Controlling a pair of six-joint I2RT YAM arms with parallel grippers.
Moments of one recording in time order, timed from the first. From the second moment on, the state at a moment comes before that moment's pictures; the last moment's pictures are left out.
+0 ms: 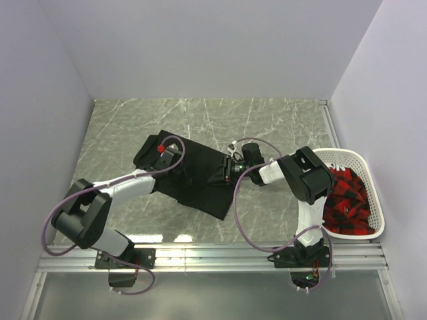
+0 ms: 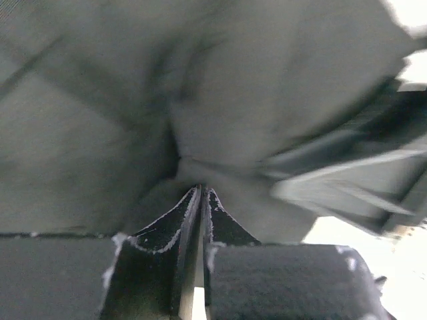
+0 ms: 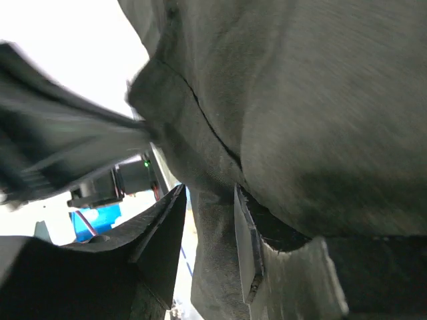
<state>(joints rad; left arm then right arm) -0.57 1.45 0.77 -0.18 0.01 -0.93 0.48 1.97 0.82 0.53 -0.83 0.90</state>
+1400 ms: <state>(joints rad) -0.55 1.57 0.73 -0.10 0.03 -0.97 0.22 2.09 0.95 0.64 -0.58 1.07</state>
